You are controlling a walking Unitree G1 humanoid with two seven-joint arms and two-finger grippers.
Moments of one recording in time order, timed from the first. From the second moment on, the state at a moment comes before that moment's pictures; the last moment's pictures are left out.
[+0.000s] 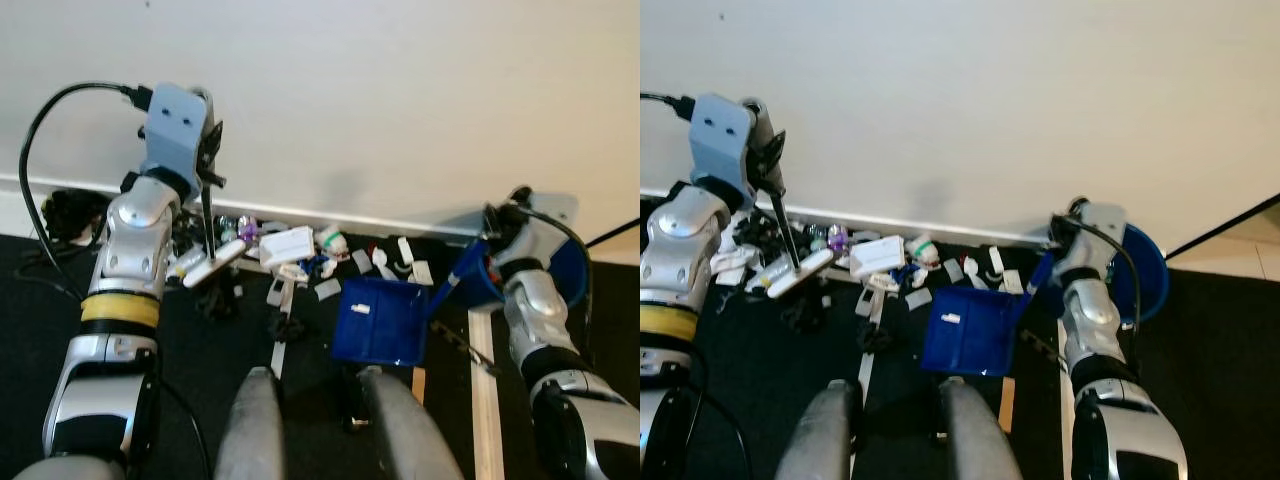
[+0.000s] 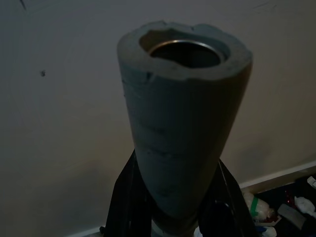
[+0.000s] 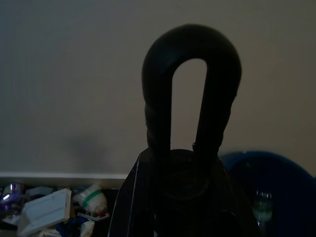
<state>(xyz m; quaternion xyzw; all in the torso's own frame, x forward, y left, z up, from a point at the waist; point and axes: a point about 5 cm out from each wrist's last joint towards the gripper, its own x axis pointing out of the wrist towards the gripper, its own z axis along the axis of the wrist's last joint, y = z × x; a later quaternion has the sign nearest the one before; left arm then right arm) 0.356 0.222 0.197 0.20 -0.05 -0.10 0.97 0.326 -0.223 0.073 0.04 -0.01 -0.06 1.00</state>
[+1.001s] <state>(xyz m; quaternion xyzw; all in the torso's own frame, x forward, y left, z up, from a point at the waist) 0.355 0.220 0.196 0.21 -0.05 -0.11 0.97 0.335 -0.150 0.065 0.05 0.01 0.06 1.00</state>
